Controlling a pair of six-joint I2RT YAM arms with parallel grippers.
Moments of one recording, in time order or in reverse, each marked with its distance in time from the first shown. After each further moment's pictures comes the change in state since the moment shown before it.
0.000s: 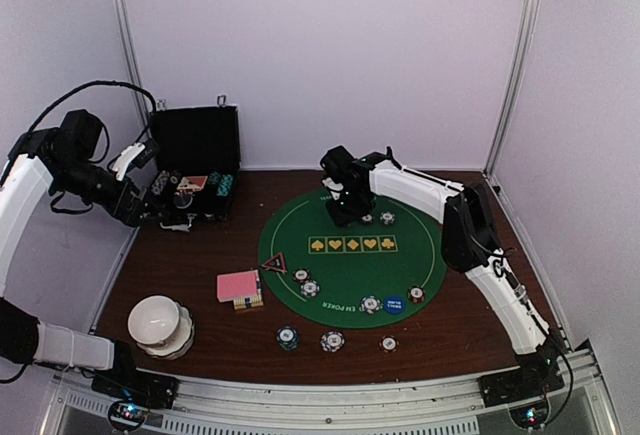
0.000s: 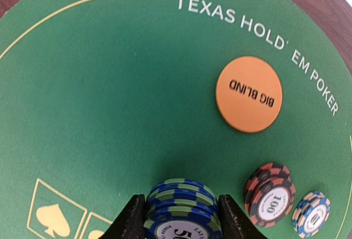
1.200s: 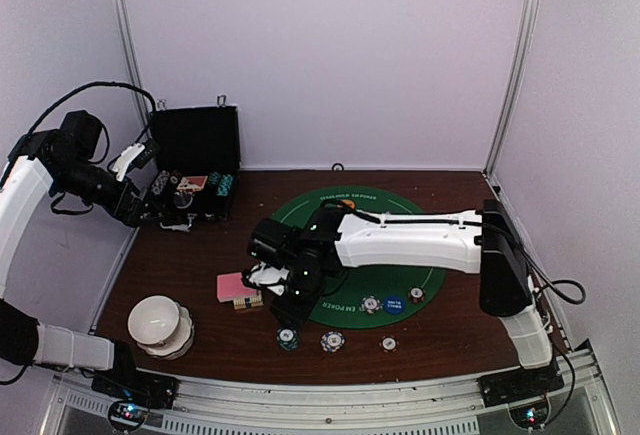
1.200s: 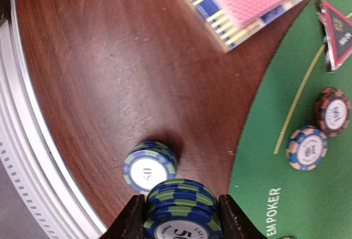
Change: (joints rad) left arm 0.000 -0.007 -0.013 0.016 -0.003 -0.006; right arm 0.523 -0.372 -0.474 -0.051 -0.246 -0.074
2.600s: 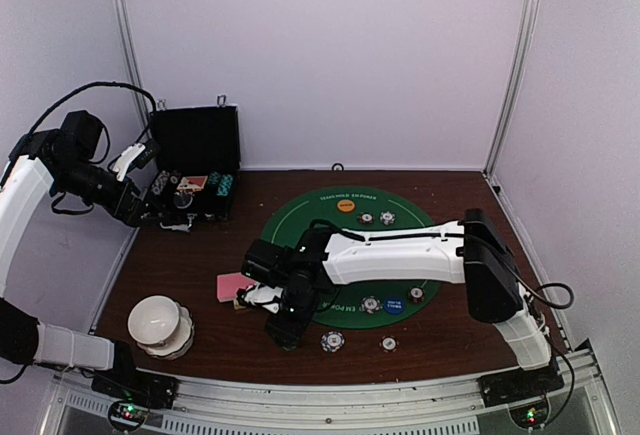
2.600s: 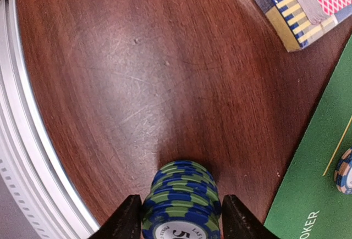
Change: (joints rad) left arm 0.000 0.004 0.000 0.001 0.000 -0.002; right arm 0.034 0.053 -0.022 0.056 -0.050 -0.005
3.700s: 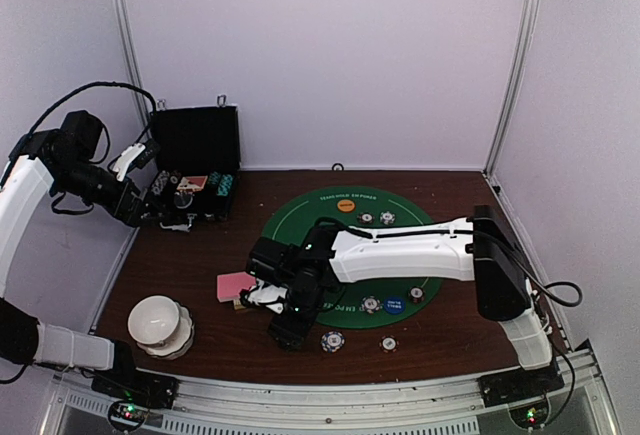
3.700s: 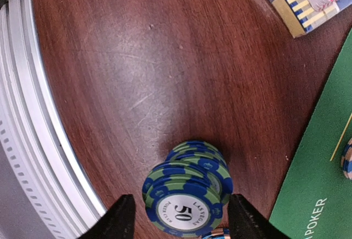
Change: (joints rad) left arm 0.000 0.000 0.000 0.000 0.000 0.000; right arm -0.001 -0.045 -0.047 -0.003 -0.038 0.002
